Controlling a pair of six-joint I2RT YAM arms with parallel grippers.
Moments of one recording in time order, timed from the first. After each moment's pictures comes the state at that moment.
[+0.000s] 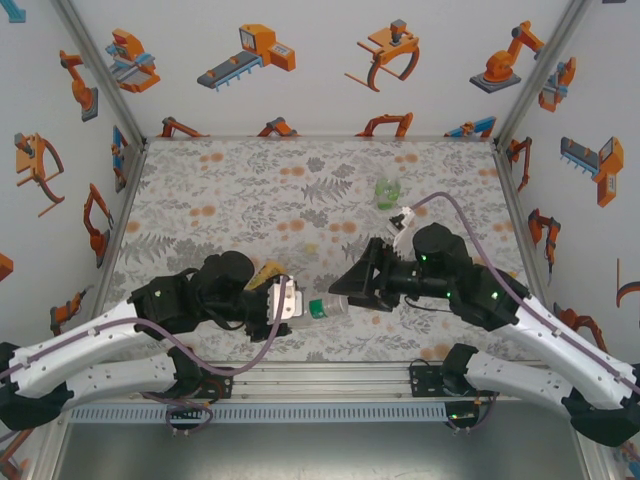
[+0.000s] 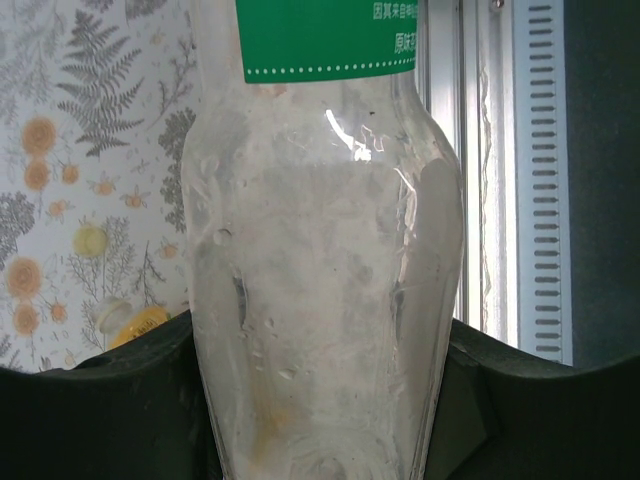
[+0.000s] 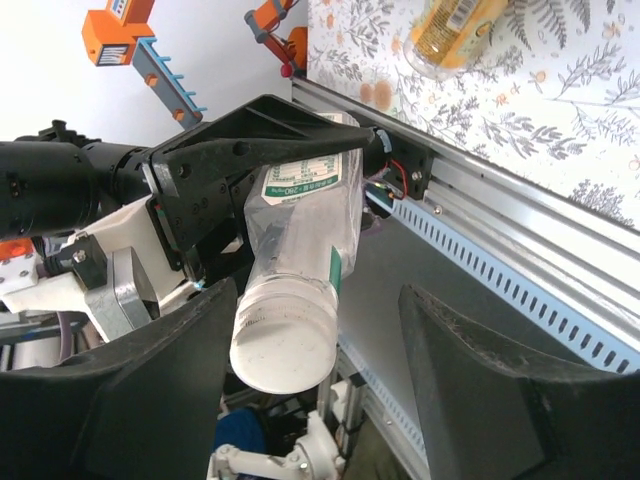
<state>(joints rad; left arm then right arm) -1.17 0.84 0.92 -0.70 0.25 0.41 0.93 0.83 1.02 -0.64 -0.31 1.19</state>
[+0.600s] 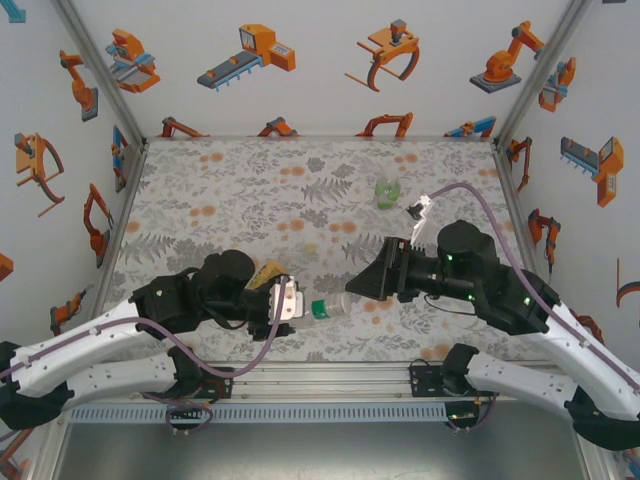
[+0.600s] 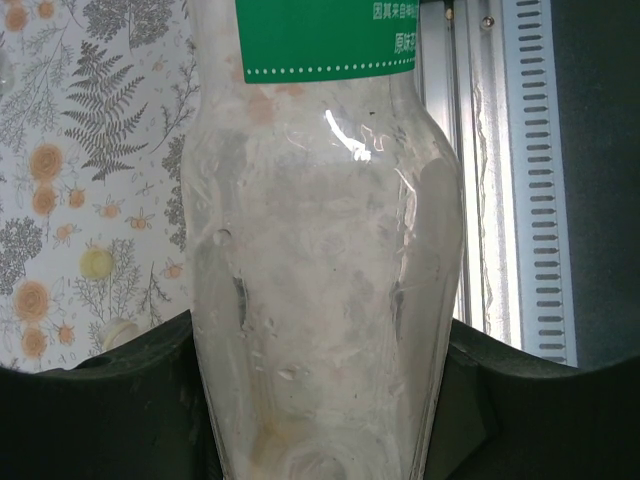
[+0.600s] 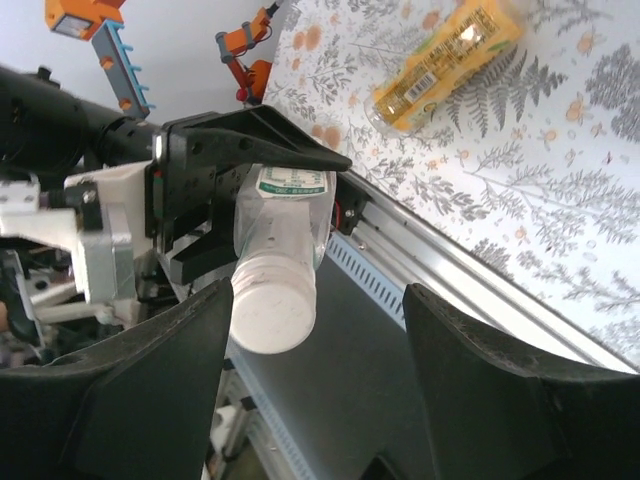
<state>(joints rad) -1.17 0.86 0.92 -0.67 0.27 0.43 0.93 0.78 1.14 -0.76 -0.22 0.87</state>
